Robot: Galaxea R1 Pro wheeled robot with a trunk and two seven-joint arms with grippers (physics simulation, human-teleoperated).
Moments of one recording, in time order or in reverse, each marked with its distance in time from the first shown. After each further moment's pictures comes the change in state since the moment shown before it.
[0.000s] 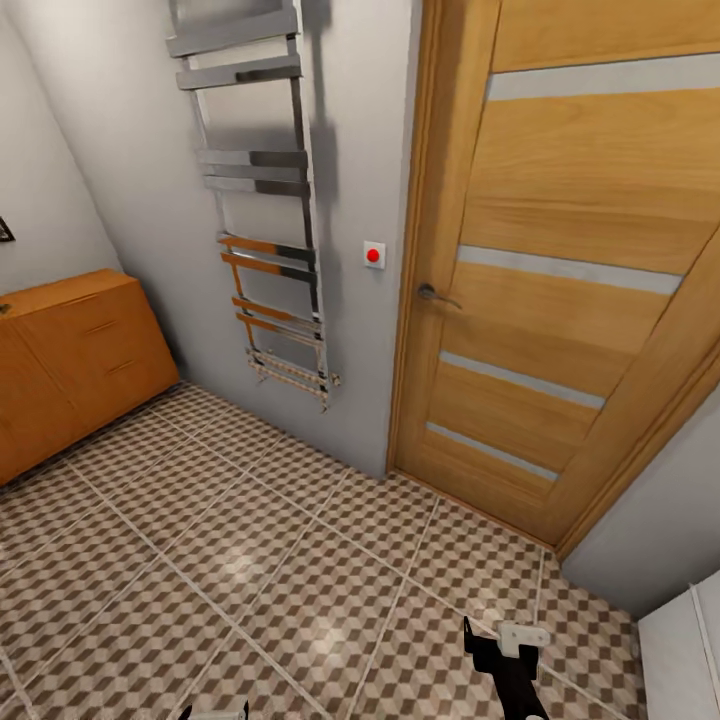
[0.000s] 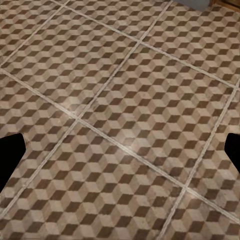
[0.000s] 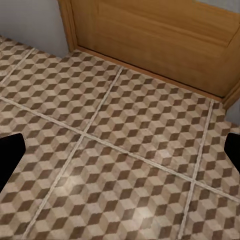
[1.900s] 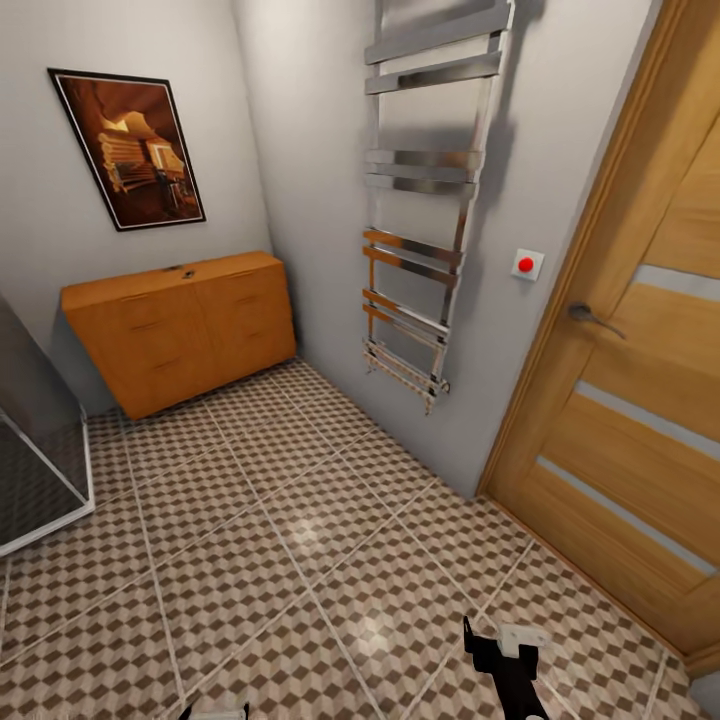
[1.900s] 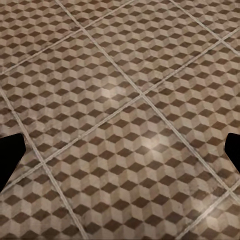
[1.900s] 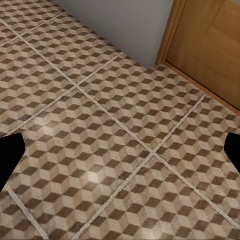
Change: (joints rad) left arm 0.000 0.000 0.000 0.000 0.000 0.001 0.000; right arm 0.000 0.000 0.001 0.000 0.000 0.000 0.000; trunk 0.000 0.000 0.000
